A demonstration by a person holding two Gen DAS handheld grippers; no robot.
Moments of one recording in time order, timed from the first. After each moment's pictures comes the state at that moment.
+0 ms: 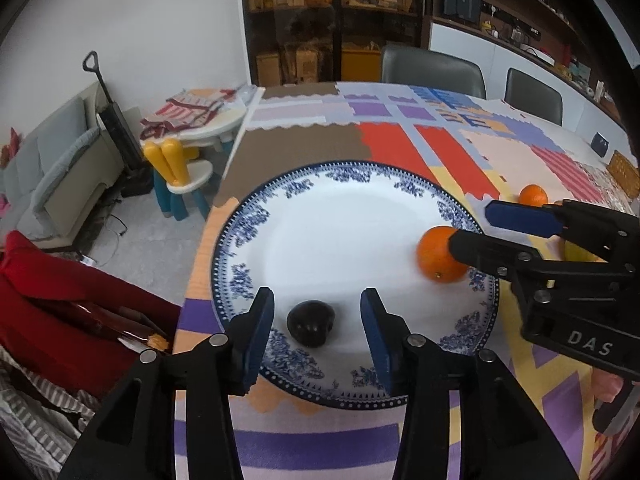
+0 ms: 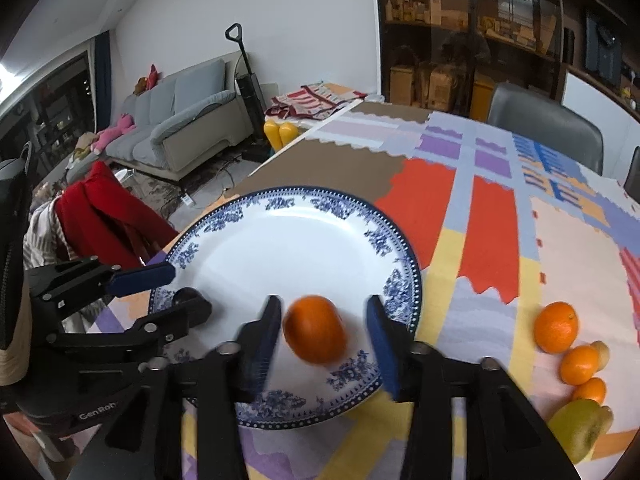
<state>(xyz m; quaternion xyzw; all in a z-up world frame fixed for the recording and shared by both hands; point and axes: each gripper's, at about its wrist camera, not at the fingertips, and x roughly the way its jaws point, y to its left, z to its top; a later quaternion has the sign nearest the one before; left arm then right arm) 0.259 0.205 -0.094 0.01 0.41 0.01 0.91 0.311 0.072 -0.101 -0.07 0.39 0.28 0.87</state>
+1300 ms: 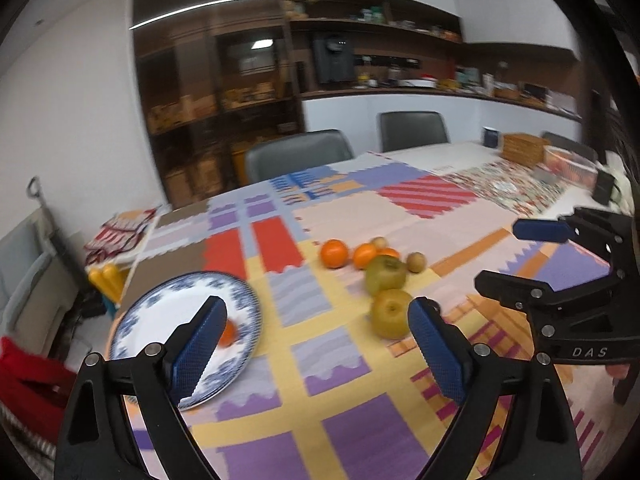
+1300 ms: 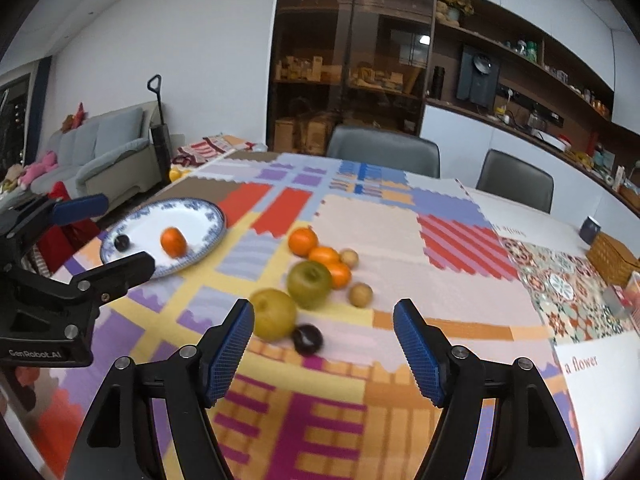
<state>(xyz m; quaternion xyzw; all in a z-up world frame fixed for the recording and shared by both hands) 0.171 0.027 -0.037 0.11 0.26 -0.14 0.95 0.169 -0.128 -0.046 -0.08 0.30 0.11 0.94</state>
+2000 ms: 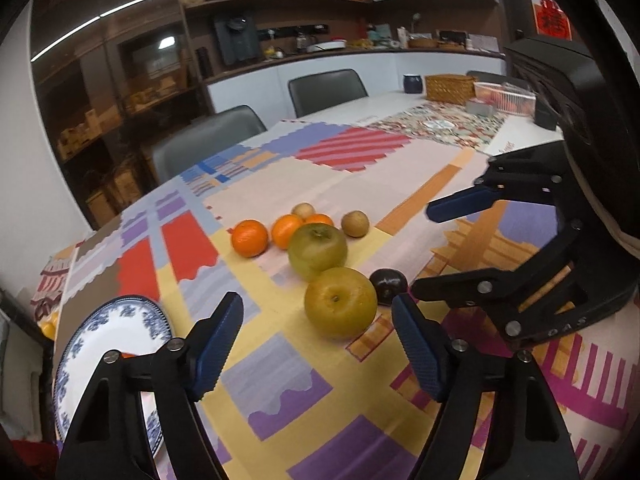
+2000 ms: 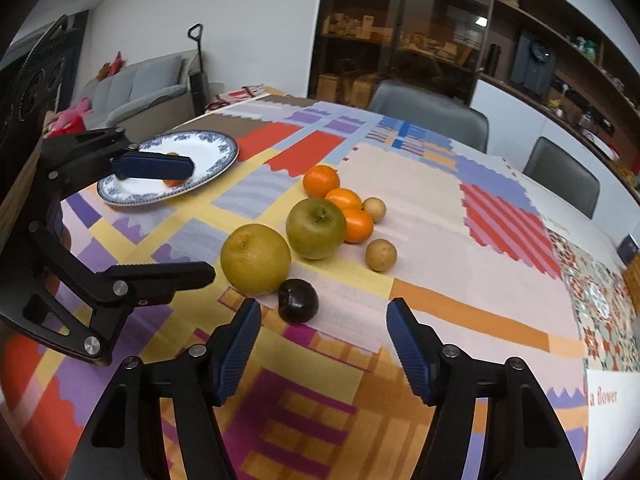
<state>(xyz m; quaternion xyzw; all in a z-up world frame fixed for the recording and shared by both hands) 0.213 -0.017 -0.088 0.19 0.29 -0.28 0.89 0.210 -0.137 -0.100 -0.14 0.36 0.19 0.90</state>
